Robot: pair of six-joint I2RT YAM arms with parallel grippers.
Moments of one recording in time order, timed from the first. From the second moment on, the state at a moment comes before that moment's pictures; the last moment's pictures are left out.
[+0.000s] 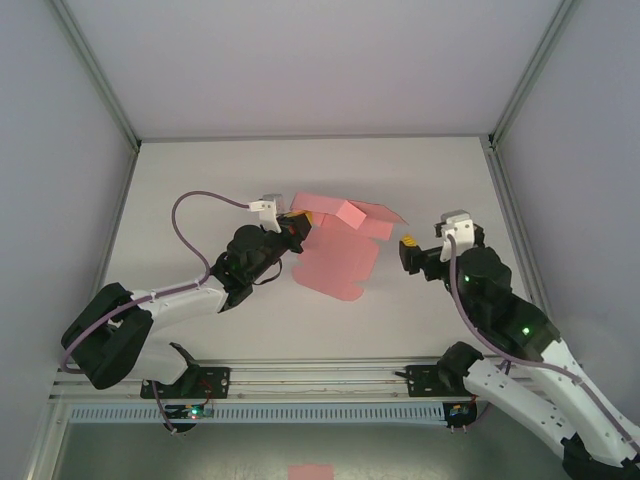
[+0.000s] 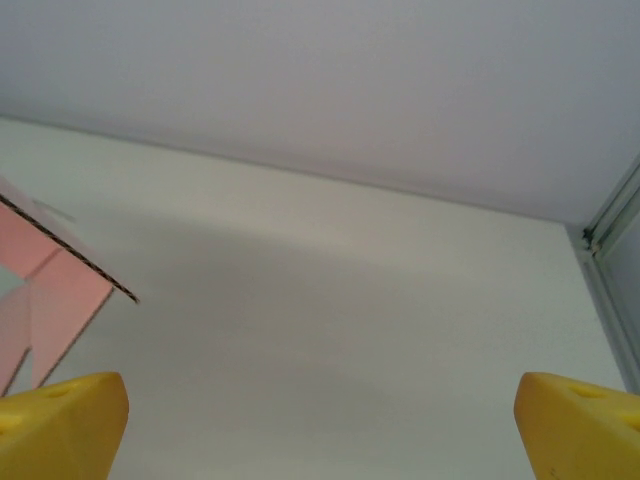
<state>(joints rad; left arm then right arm) -0.67 1.37 0.60 0.72 0.02 -0.61 0.64 0.55 0.81 -0.61 0.41 0.08</state>
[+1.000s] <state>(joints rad) -0.64 1.45 0.63 0.68 0.04 -0.65 0.74 0.86 0.57 0.06 0.52 0.08</state>
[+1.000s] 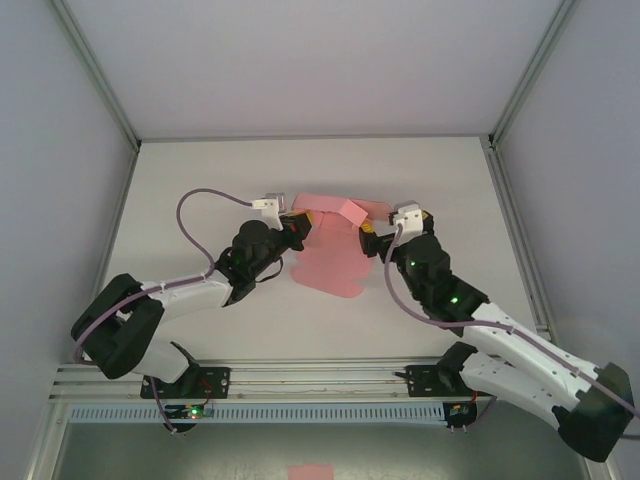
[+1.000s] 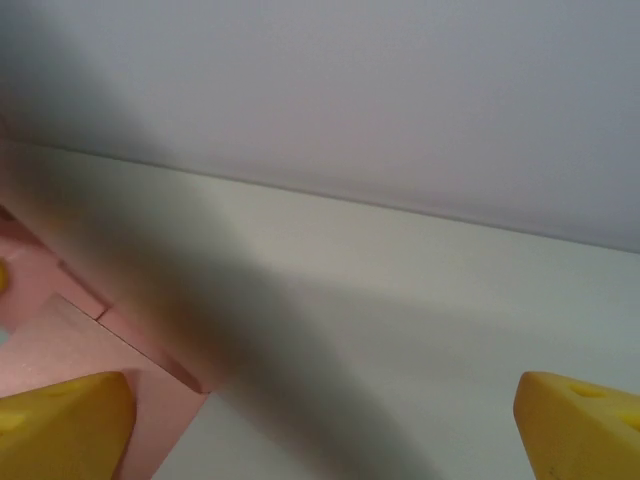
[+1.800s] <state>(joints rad) -0.62 1.20 0.68 0.20 -0.06 -0.55 0.38 0.59 0.85 -0.48 0.23 0.06</state>
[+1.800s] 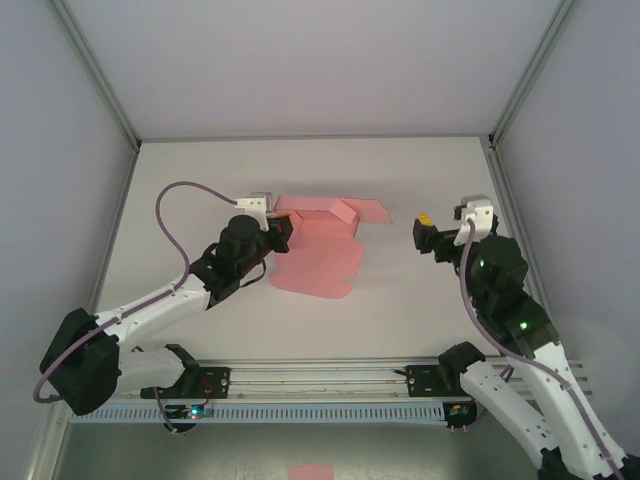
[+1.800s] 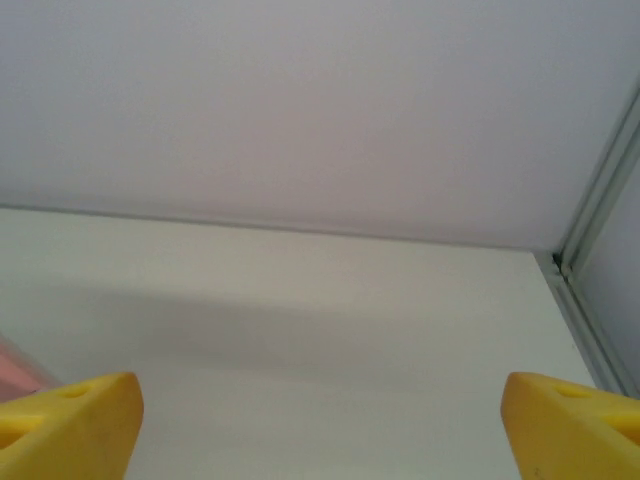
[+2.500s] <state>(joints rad) -0.61 1.25 0.71 0.13 -0.06 -0.54 0.35 0.97 0.92 -0.48 -0.59 -0.13</state>
